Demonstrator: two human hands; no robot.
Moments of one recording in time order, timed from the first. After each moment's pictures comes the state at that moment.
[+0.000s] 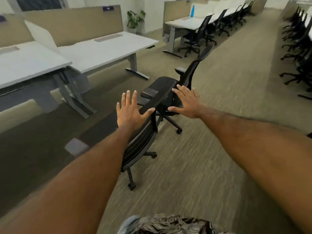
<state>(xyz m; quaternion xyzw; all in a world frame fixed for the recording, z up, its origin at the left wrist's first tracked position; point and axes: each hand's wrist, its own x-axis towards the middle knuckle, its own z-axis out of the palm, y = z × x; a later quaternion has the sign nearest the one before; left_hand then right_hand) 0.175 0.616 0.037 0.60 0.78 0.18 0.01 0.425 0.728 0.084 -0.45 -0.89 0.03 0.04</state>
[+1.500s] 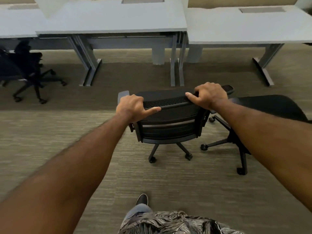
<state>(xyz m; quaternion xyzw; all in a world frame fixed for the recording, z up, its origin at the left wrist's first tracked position) 0.130 0.639 0.041 0.32 0.95 -0.03 -0.01 0.197 0.943 0.049 -0.01 -1.00 0.00 0.03</state>
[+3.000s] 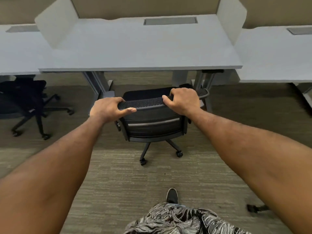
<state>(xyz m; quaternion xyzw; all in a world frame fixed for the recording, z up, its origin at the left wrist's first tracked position) -0.487 0.468 0.031 0.26 0.96 0.06 0.02 -0.413 0.766 0.020 -0.04 -0.99 0.05 0.13</state>
